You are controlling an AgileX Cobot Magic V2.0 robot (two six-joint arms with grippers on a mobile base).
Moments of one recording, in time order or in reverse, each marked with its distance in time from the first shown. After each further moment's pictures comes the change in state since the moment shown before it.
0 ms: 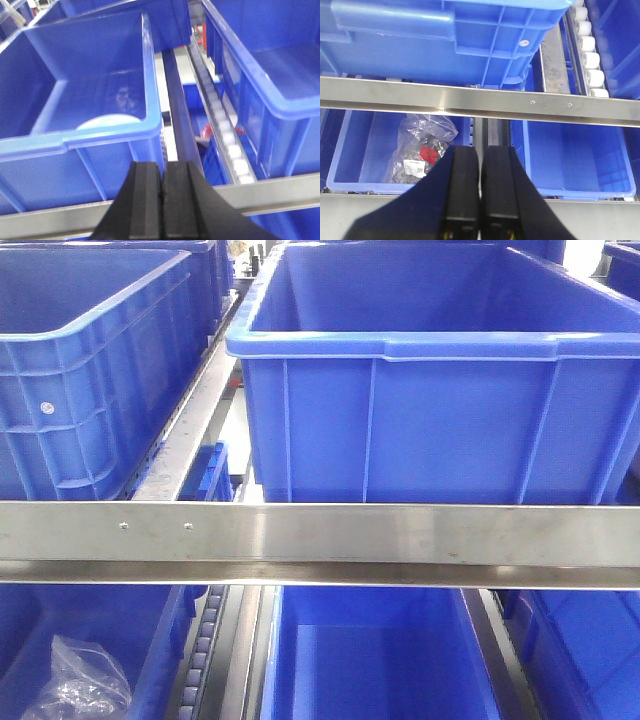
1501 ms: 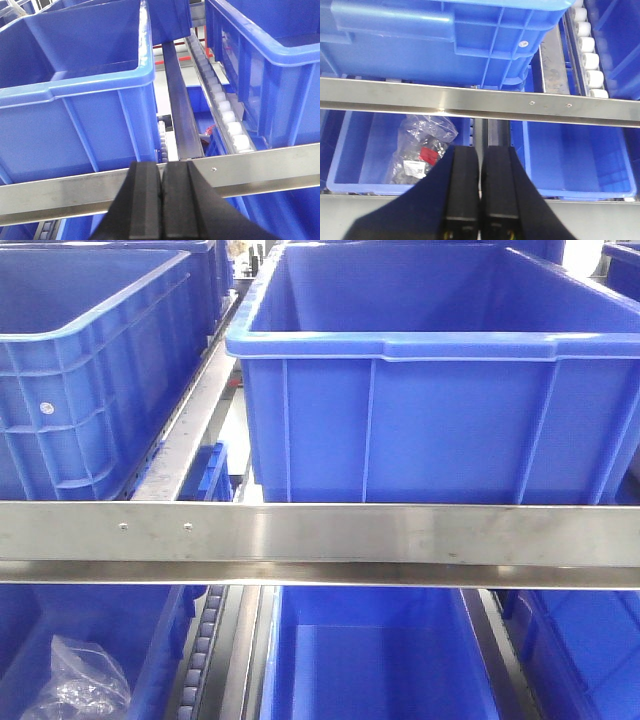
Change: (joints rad) left arm 0.000 -0.007 0.000 0.019 0.000 0.000; right arm 0.000 -0.269 0.328 0.000 -0.137 0.000
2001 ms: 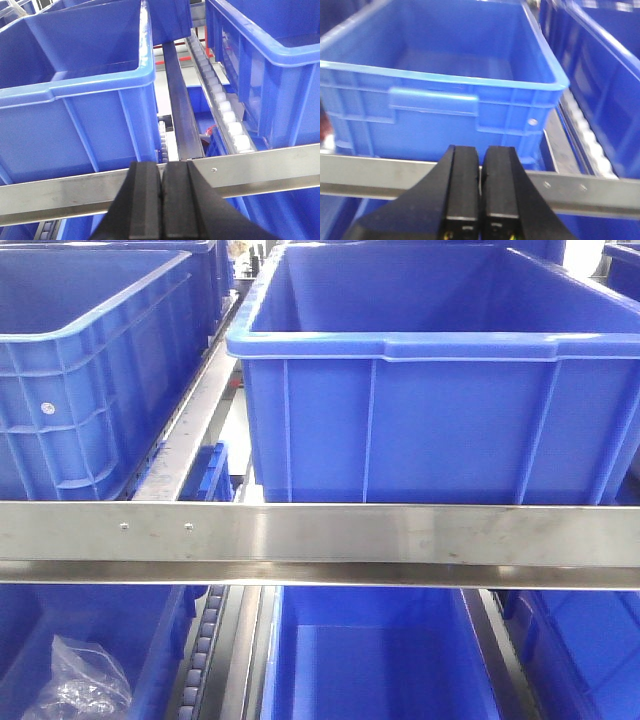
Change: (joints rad) left arm 0.120 -0.494 0.390 0.037 -0.405 0.000; right arm 0.000 0.000 0.000 0.000 0.000 0.000
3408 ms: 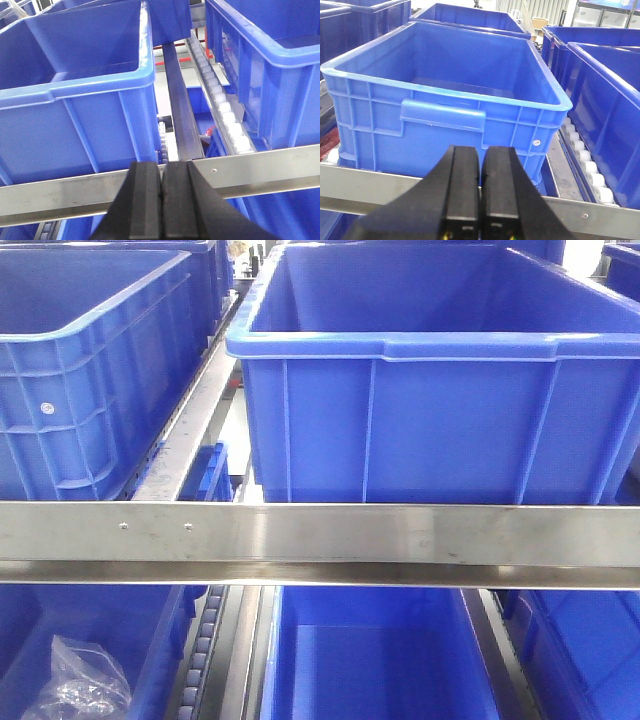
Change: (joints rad) left arm 0.031 -0.117 0.078 -0.048 -0.060 0.000; right arm 0.000 0.000 0.000 0.000 -0.004 0.000
